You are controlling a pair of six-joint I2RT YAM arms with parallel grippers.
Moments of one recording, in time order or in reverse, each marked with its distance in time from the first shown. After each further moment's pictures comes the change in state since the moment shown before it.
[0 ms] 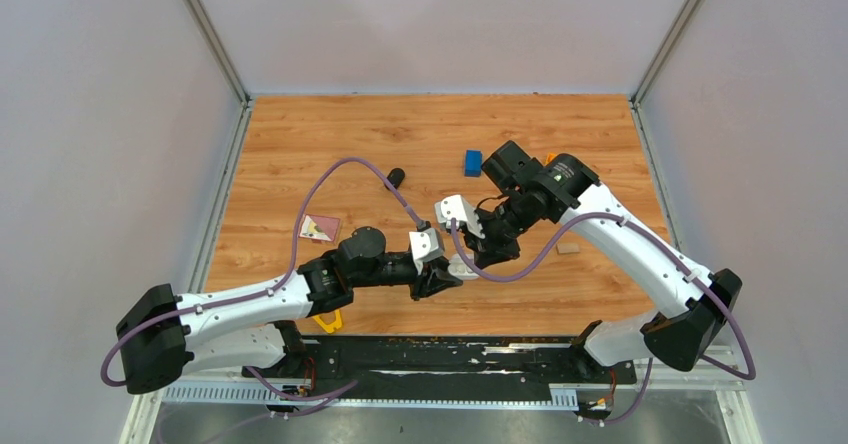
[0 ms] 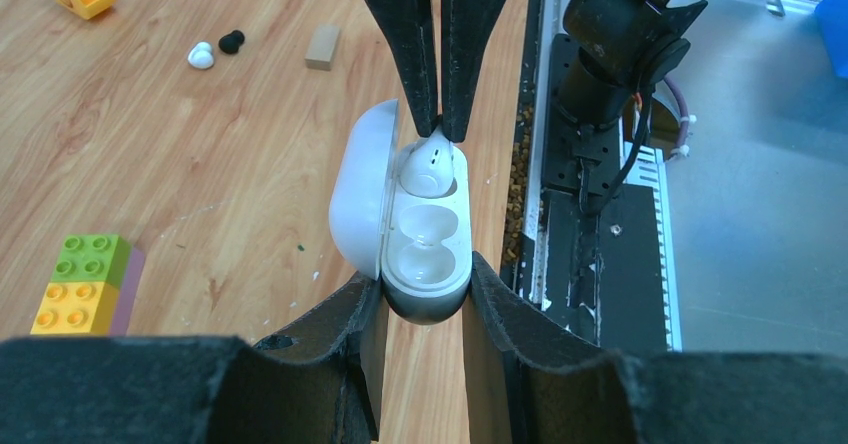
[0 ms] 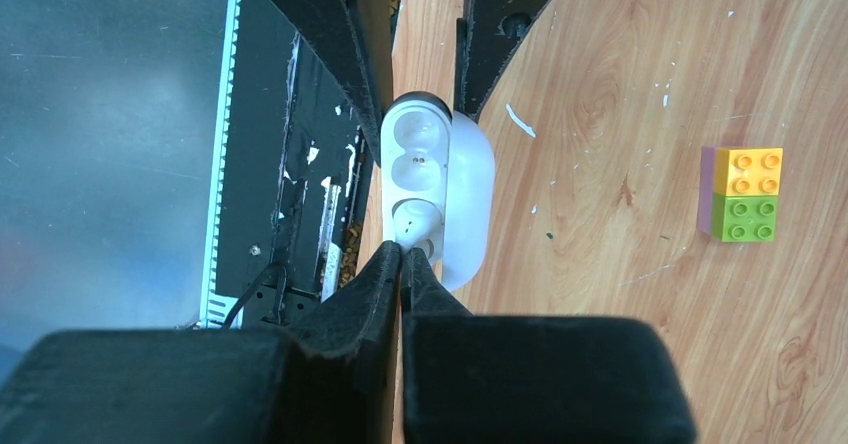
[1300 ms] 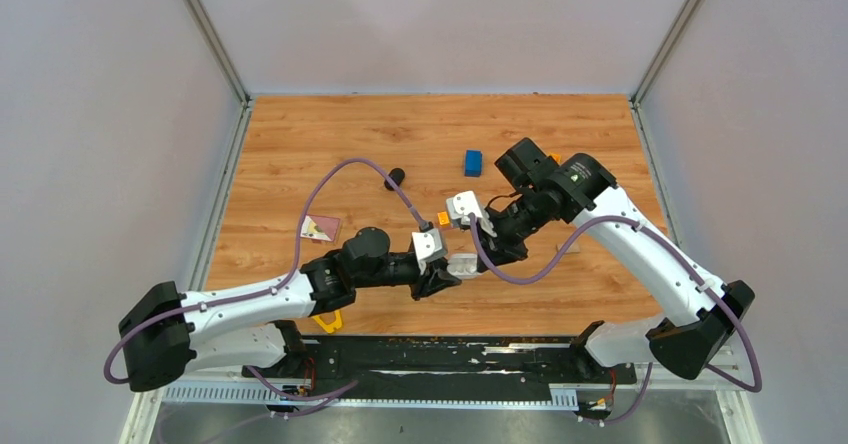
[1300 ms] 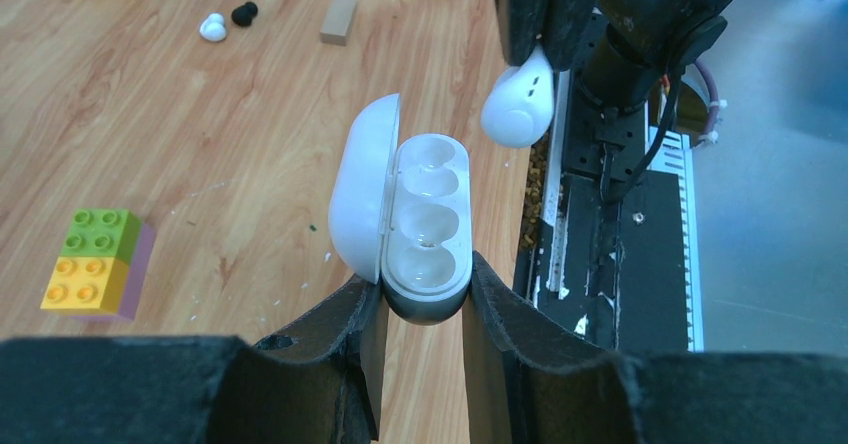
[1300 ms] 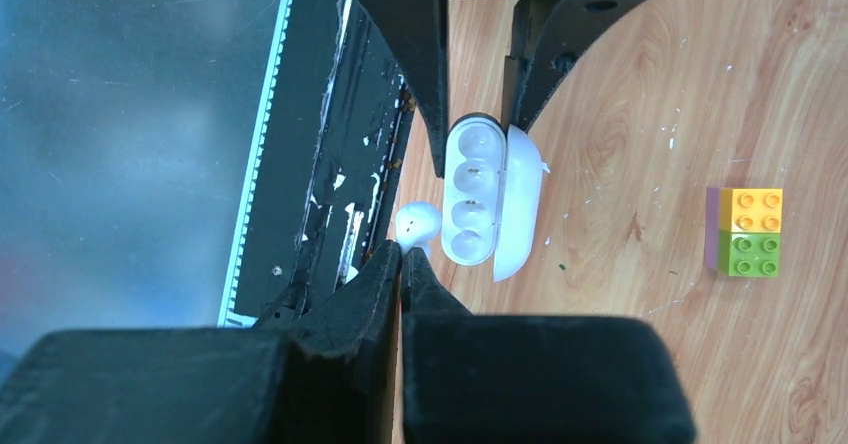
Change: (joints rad) left arm 0.000 0.030 0.000 -0.026 -0.034 0.019; right arm -0.051 -0.045 0.002 -0.041 -0.126 -0.061
